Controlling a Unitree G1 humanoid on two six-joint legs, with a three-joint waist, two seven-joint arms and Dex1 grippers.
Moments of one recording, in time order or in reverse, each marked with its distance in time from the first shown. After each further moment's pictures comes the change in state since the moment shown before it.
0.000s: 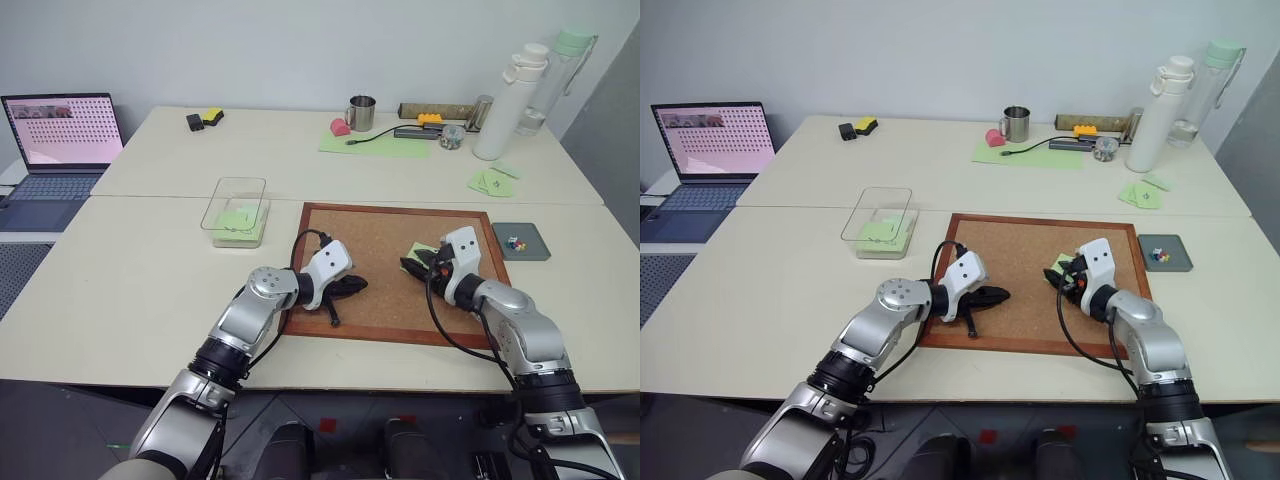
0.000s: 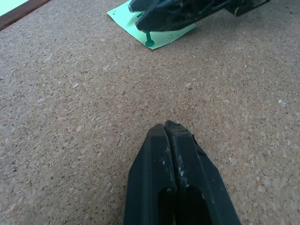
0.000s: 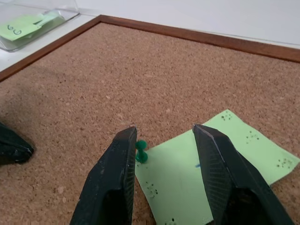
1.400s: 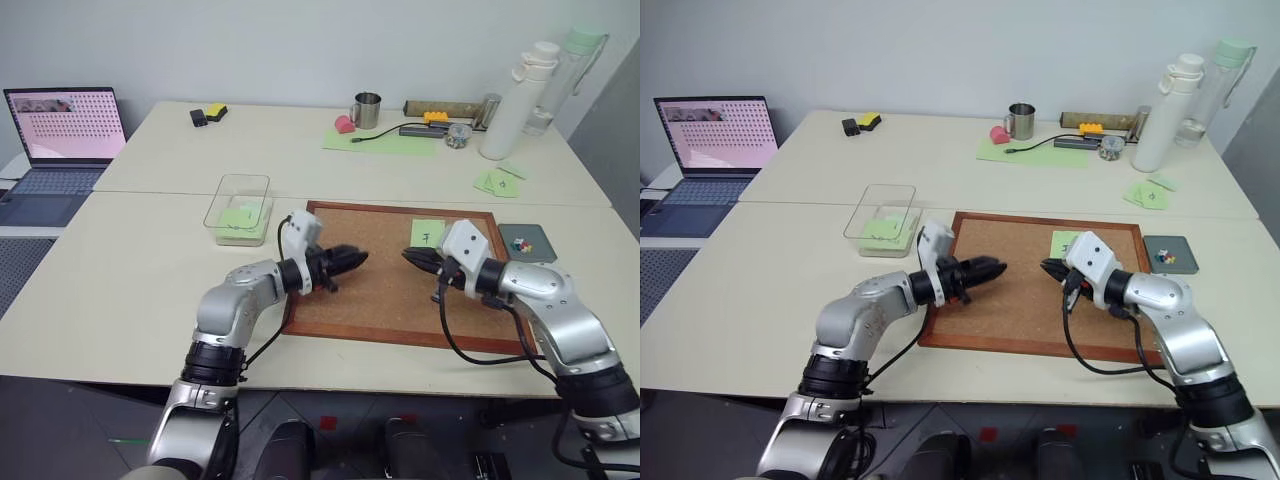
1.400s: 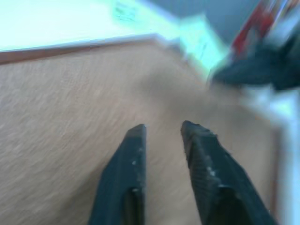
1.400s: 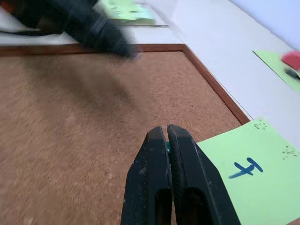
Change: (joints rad) left arm -0.019 -0.159 0.454 -0.204 -0.556 0.562 0.154; right arm 0.016 -0.325 0.109 -0.322 -0.135 -0.191 0.291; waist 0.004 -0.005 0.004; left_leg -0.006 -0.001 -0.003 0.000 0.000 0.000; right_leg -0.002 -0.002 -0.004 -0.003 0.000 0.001
